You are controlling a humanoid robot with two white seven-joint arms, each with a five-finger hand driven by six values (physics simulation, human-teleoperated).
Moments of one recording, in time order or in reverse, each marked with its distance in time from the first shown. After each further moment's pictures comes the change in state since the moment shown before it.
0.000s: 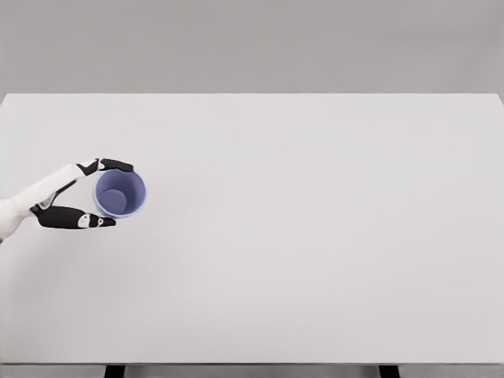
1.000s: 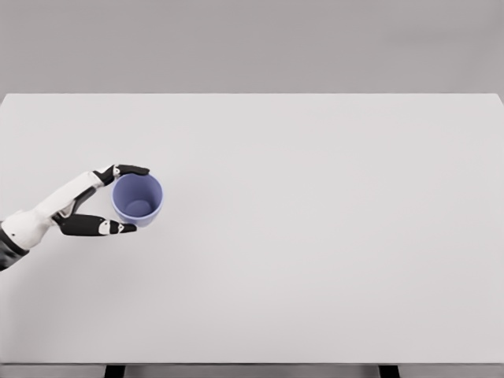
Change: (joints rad) left arm 0.023 -0.090 -0.027 0.006 0.085 0.000 -0.001; right arm 0.000 0.000 0.000 0.000 0.000 0.000 0.000
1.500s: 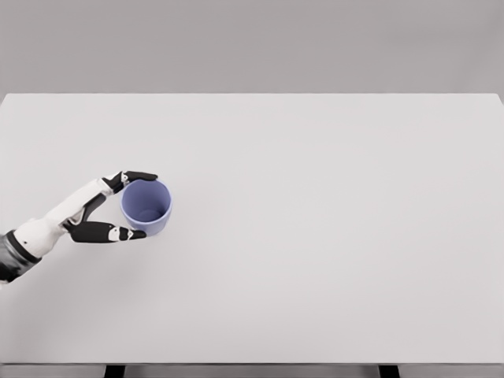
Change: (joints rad) left arm 0.023 -0.045 -0.007 0.004 0.021 0.000 0.000; right arm 0.000 0.000 0.000 0.000 0.000 0.000 0.000
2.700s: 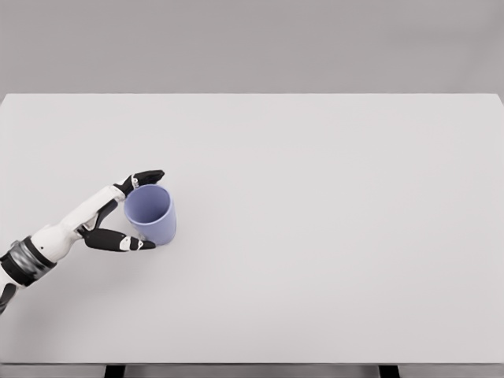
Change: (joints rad) left arm -0.002 -0.072 -0.005 0.057 -0.038 0.000 -0.003; right arm 0.000 0.000 0.000 0.000 0.000 0.000 0.000
